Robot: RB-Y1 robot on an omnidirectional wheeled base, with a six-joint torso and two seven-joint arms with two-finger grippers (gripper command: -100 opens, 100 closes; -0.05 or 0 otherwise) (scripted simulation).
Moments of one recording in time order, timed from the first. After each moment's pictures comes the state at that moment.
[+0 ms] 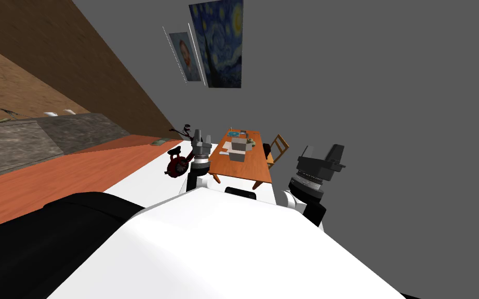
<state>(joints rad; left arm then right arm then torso) 0.50 -0.03 -0.06 -2.33 -0.06 -0.47 0.04 0.51 0.03 0.02 -2.35 -0.12 -0.55 0.07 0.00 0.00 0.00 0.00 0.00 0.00</state>
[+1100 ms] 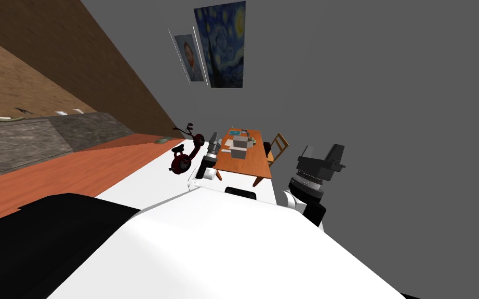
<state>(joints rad) 0.28 0.12 -0.05 -2.09 -0.07 -0.30 0.06 0.51 0.03 0.02 -2.35 -0.12 -0.55 0.07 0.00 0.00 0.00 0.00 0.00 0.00</state>
